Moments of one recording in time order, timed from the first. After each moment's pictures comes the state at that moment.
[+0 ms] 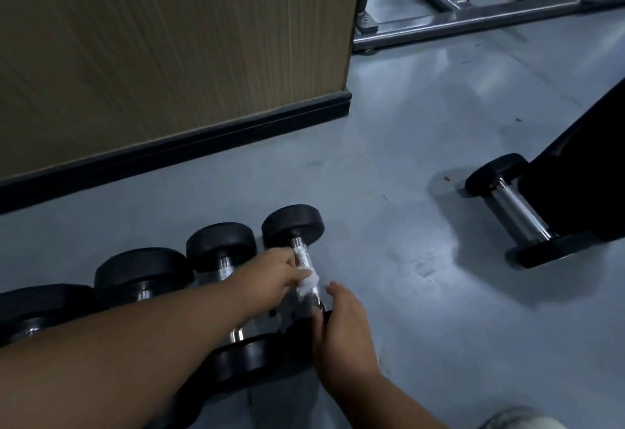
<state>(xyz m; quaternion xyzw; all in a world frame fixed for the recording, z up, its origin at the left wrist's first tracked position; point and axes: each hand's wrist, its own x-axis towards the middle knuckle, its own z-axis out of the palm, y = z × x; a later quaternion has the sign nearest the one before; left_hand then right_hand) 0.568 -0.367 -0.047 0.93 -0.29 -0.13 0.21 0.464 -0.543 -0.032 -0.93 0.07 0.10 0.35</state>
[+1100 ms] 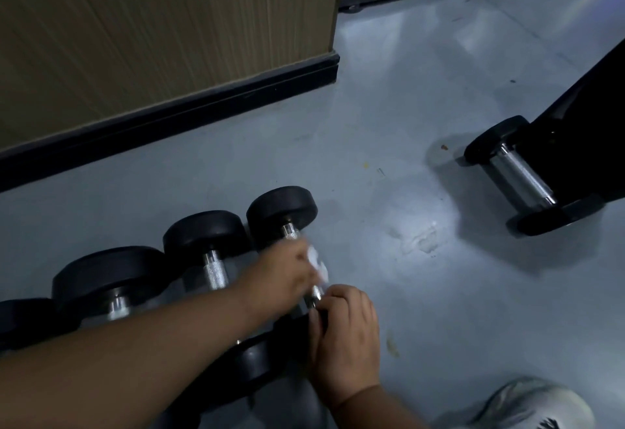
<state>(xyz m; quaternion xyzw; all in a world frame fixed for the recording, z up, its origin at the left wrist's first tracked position) 0.561 -0.386 -0.057 0.87 -0.30 -0.10 0.38 0.451 -0.525 -0.067 -0.93 -0.01 -0.18 0.31</state>
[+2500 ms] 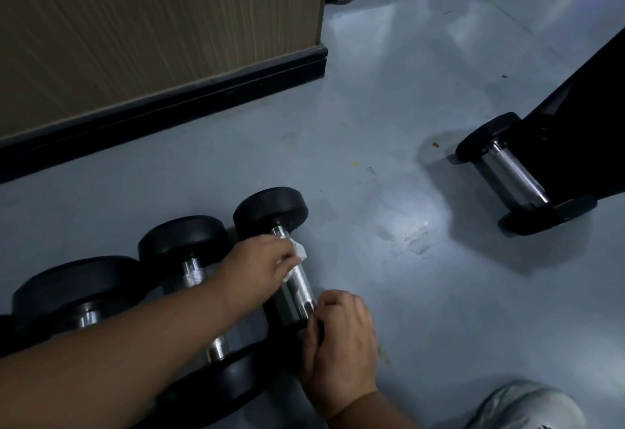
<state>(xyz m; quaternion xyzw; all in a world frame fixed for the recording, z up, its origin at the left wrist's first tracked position) 0.581 -0.382 -0.070 0.90 -0.22 -0.06 0.37 0.457 -0.537 -0.066 -0.93 -0.02 -0.18 0.31</state>
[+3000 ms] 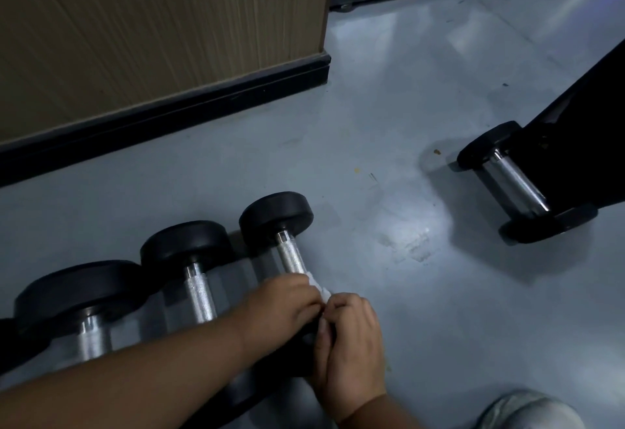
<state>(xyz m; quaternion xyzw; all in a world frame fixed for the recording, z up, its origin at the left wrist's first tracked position) 0.546 -0.400 -0.075 0.85 -0.37 -0.09 0.37 0.462 -0.547 -0.068 -0.92 -0.03 -0.18 0.36</state>
